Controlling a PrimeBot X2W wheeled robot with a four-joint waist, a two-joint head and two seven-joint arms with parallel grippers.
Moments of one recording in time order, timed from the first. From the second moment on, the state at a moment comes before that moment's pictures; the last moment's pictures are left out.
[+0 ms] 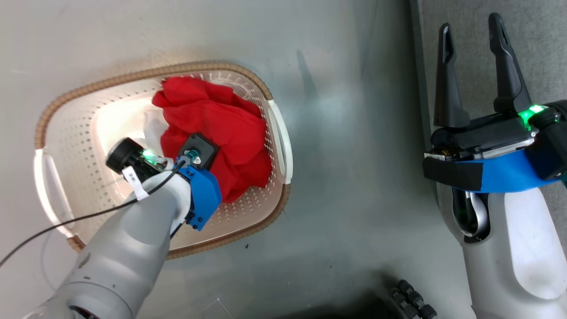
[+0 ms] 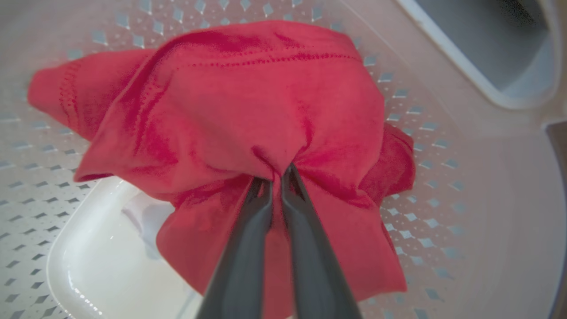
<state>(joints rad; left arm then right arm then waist) -1.03 0.10 -1.01 1.28 -0.40 -0.12 -0.21 -0.52 -0.05 0.04 0.01 0.05 0.13 -0.26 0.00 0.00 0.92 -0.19</state>
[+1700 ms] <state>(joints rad) -0.78 0.09 -0.78 0.64 -0.43 -0.11 -0.26 -0.12 -0.10 0.03 0.21 0.09 0.13 -0.26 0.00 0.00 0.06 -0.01</state>
